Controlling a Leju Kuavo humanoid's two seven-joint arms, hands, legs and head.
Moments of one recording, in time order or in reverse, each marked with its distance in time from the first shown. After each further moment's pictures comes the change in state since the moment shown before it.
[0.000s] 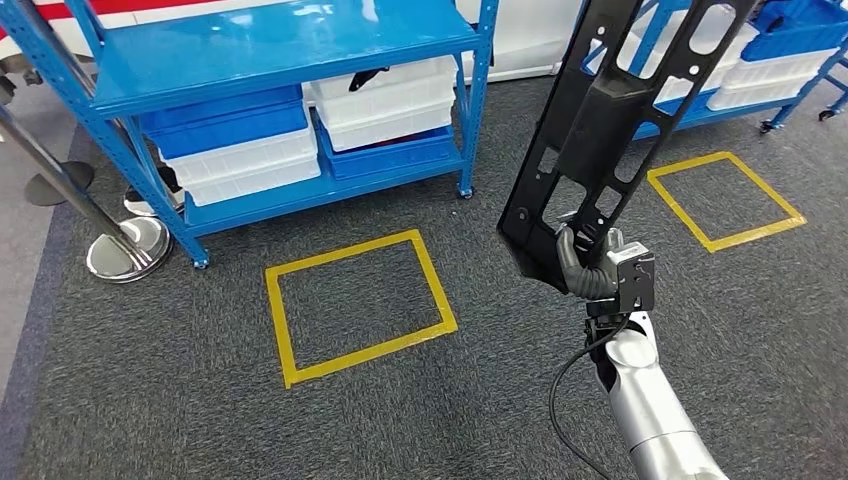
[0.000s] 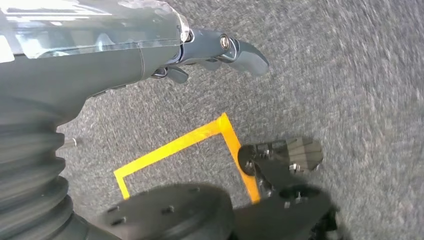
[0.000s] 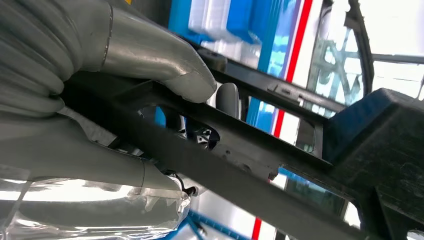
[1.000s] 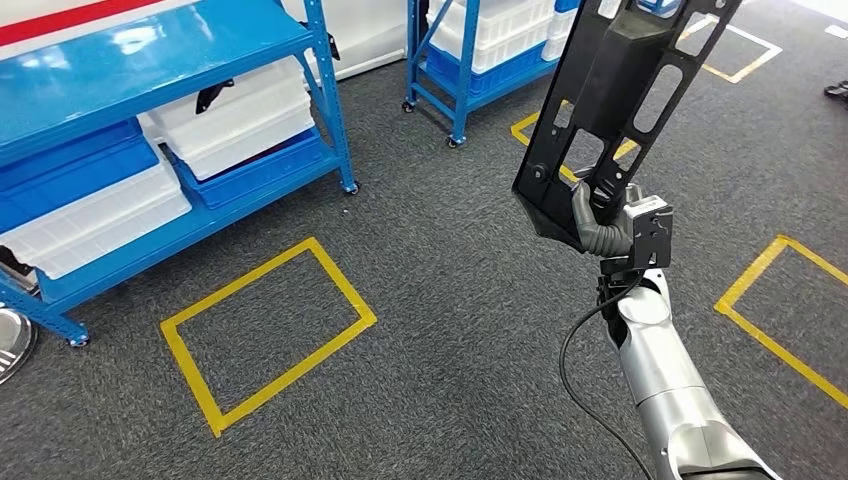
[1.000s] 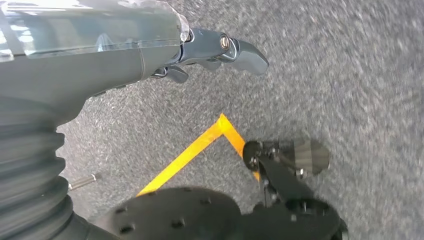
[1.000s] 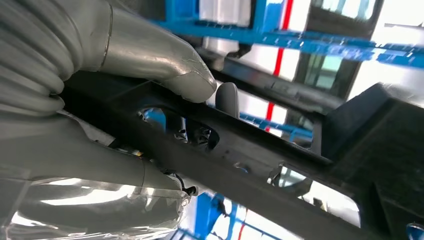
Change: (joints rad) left arm 0.009 0.003 0.013 0.003 0.087 -0.034 0.026; right arm -0.158 -0.027 -0.001 0.080 0.001 -0.012 0.004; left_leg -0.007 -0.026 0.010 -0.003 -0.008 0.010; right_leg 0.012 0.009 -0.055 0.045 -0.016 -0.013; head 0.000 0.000
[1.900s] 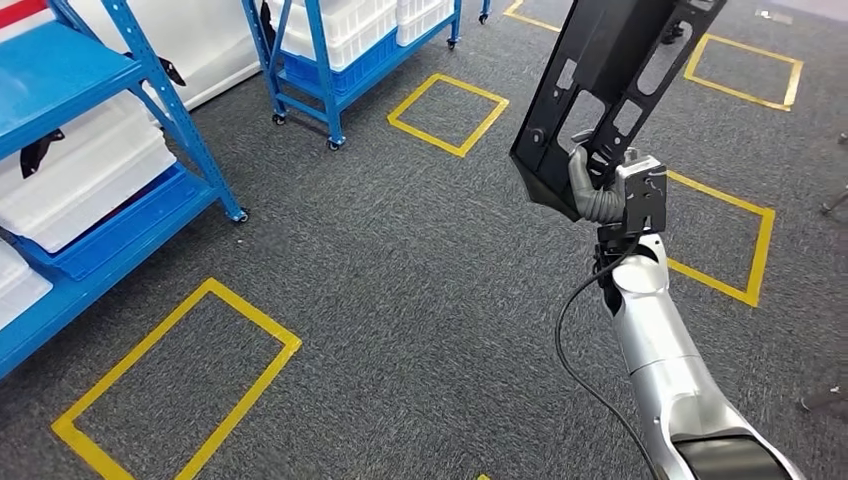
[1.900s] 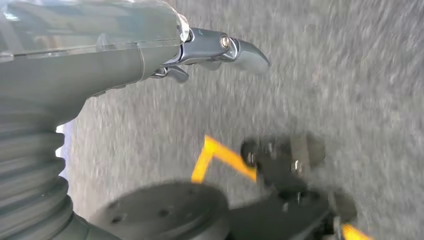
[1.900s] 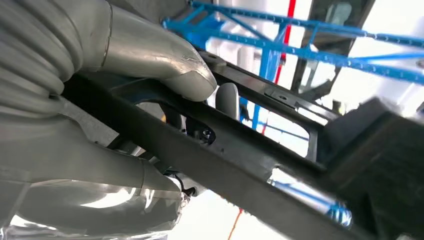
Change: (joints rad) left arm -0.044 -0.006 -0.034 0.000 -0.072 -0.013 0.049; right arm -0.120 0.028 0.002 0.031 0.066 -0.037 0.060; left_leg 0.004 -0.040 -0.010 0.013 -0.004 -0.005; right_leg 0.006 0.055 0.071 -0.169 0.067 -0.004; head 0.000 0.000
